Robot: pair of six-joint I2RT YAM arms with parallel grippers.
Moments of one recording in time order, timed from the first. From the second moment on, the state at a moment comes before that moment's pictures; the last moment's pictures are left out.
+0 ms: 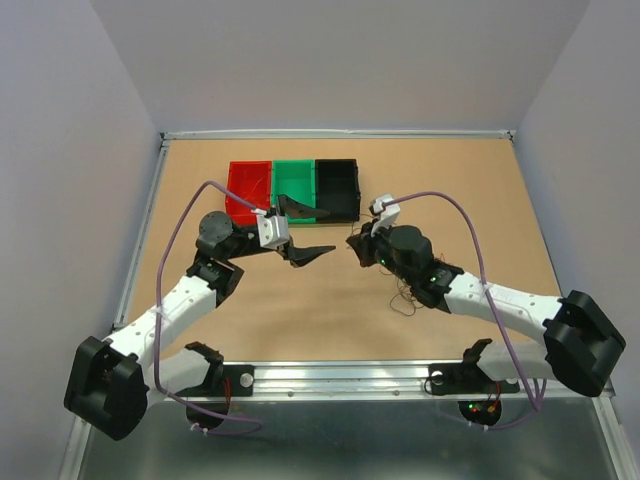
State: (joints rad) left arm -0.50 1.05 0.63 0.70 0.95 0.10; right arm 0.81 1.25 0.67 0.35 0.17 0.26
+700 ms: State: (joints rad) left arm -0.52 1.31 0.86 0.45 0.92 -0.12; right arm 0.81 1.29 0.58 0.53 0.16 0.20
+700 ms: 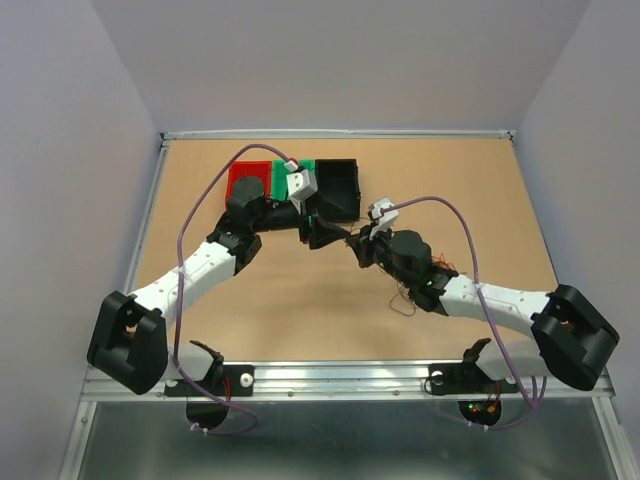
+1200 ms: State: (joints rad) left arm -0.58 1.35 0.92 0.32 0.92 -0.09; right arm 0.81 1.31 0.58 0.54 0.16 0.19
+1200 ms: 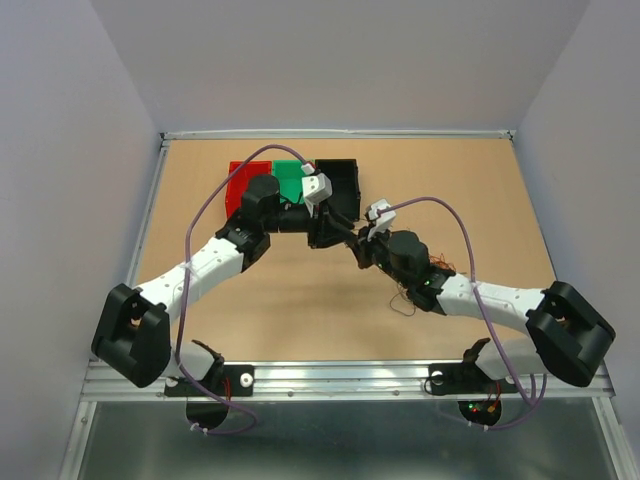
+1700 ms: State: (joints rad) left arm -0.59 1.25 0.91 0.27 0.84 0.01; right arm 0.82 1.27 0.53 0.56 0.15 0.16
